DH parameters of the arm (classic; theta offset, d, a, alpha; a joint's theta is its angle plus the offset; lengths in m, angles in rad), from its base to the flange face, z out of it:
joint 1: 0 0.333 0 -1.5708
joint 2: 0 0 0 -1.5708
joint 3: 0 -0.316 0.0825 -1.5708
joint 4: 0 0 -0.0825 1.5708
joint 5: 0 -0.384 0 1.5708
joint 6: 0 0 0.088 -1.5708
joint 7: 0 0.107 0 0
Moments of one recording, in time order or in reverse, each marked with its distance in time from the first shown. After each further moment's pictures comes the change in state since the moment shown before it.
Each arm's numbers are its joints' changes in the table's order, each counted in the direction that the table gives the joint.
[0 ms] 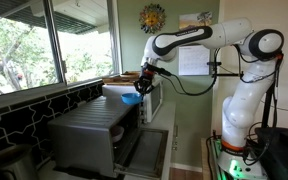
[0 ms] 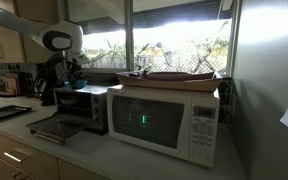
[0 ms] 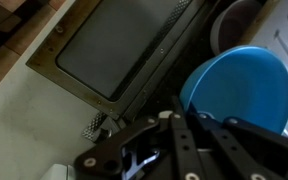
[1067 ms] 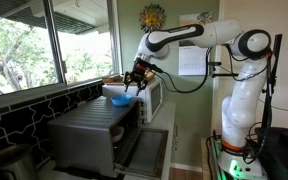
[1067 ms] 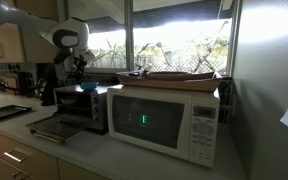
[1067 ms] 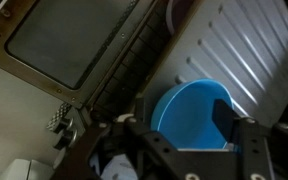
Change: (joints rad) arm 0.066 0.103 0.059 0.135 -0.039 -0.036 0.001
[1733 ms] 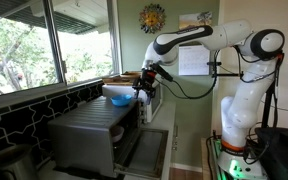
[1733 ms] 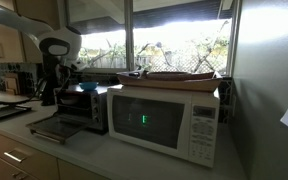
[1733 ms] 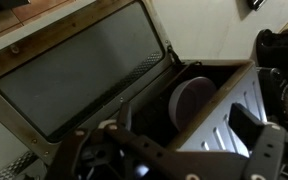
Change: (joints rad) arm 0.070 -0.121 0.025 -0.195 -0.191 0.076 -0.409
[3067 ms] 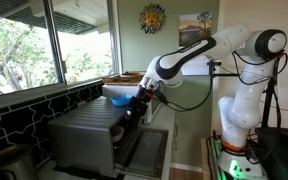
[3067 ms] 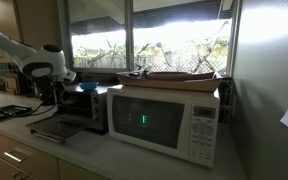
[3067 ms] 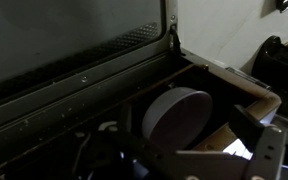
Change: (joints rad) arm 0.149 0.043 -0.140 -0.210 -0.119 -0.585 -0.322
